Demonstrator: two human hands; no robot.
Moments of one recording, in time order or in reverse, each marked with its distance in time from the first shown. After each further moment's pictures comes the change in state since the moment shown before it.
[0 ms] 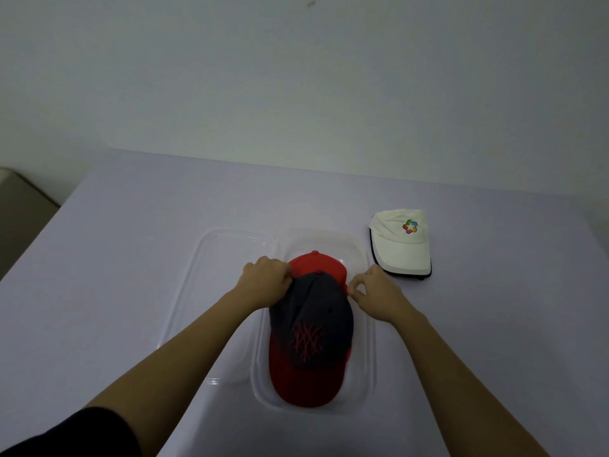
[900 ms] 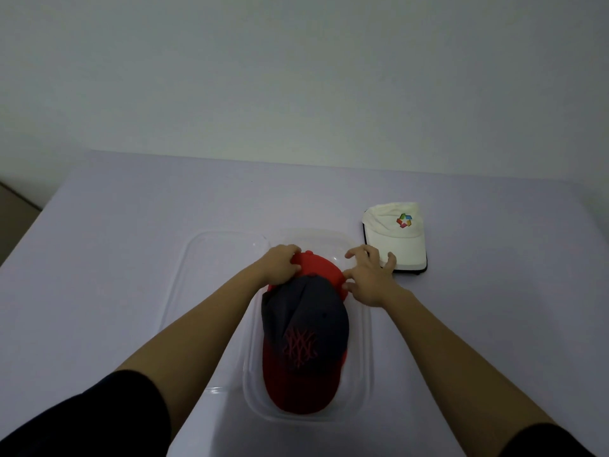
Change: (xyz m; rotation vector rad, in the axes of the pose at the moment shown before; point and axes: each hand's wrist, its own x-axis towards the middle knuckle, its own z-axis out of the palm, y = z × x) left_hand 0.052 0.019 -0.006 -0.362 -0.269 -0.064; right_hand 0.032 0.009 0.000 -0.342 -0.095 -0.067
